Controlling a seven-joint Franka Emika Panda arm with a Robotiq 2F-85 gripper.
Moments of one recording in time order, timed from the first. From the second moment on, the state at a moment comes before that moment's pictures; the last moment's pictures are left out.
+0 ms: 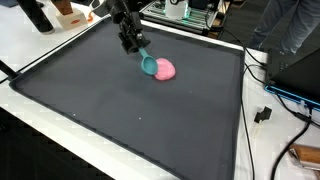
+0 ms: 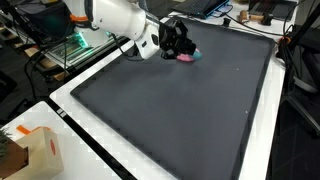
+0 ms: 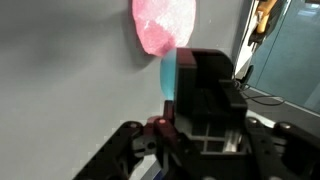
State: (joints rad) arm -0.04 0.24 -0.12 -2.33 1.49 2.25 -1.16
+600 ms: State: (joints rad) arm -0.04 0.23 -0.11 -2.33 1.49 2.25 -1.12
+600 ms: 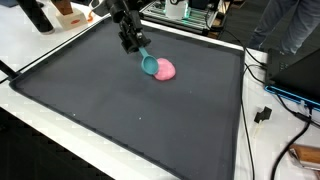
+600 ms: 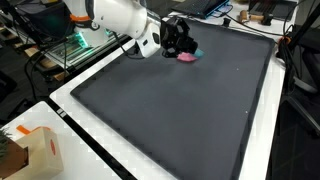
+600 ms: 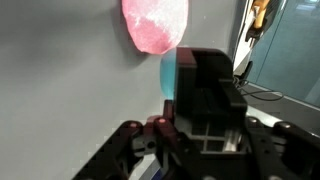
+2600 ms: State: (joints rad) arm 0.06 -0.08 0.08 -2.38 0.18 2.46 0.09
